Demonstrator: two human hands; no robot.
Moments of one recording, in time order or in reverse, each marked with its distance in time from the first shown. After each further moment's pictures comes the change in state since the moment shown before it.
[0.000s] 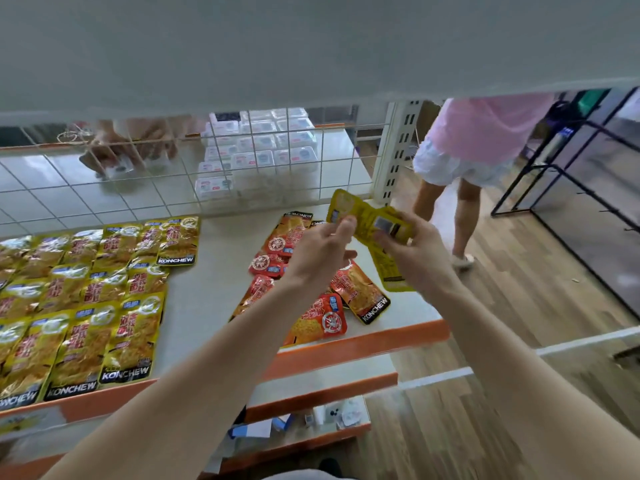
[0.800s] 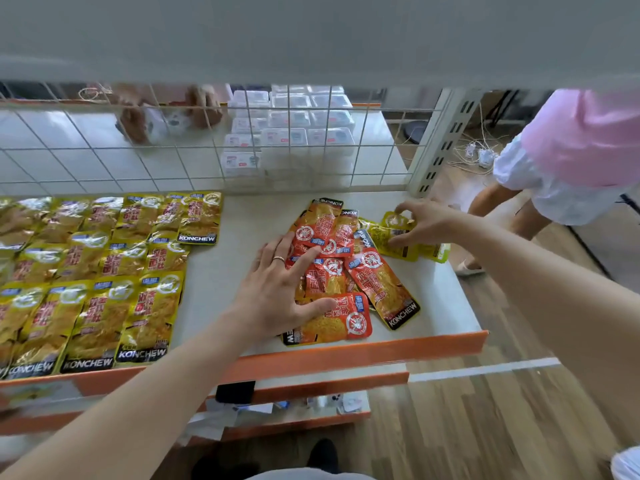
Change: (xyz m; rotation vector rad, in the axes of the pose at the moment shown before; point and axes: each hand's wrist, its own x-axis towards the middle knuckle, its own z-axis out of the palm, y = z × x) left_hand -0.014 -0.097 -0.092 1.196 0.018 0.251; right_hand 0.128 0.041 0.014 -1.126 -0.593 0.098
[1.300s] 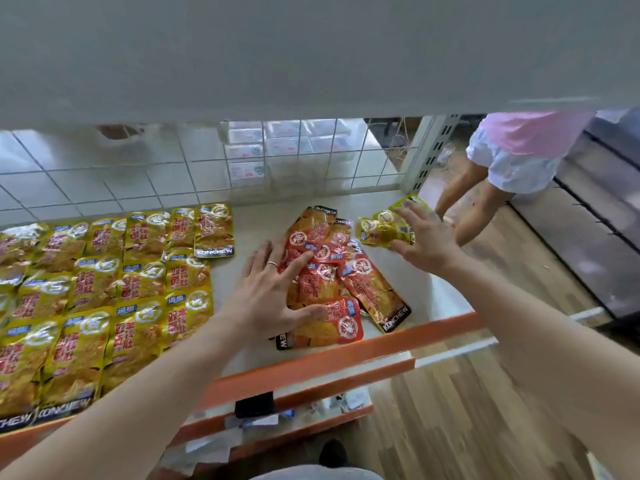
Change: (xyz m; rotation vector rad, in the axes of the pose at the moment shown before) left_hand -0.010 -0.065 -0.014 -0.035 -0.119 0.109; right_hand -0.052 -0.045 0.049 0.167 0.388 0.064
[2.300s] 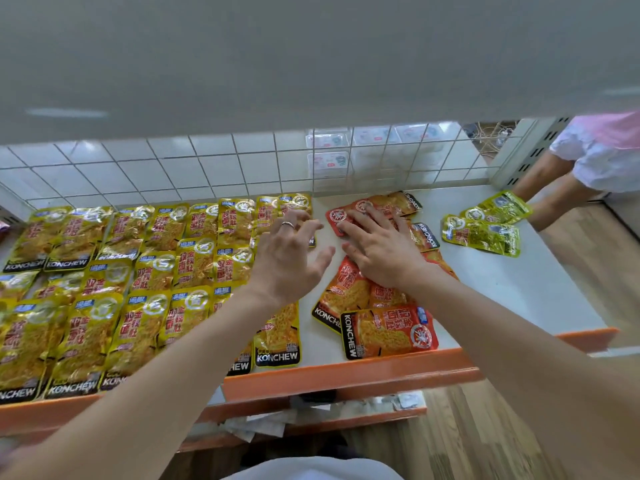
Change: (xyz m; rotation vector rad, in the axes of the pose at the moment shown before) left_hand -0.021 -0.061 -0.050 -0.158 0.364 -0.182; right_hand 0.004 -0.188 0.065 -0.120 -0.139 -0.414
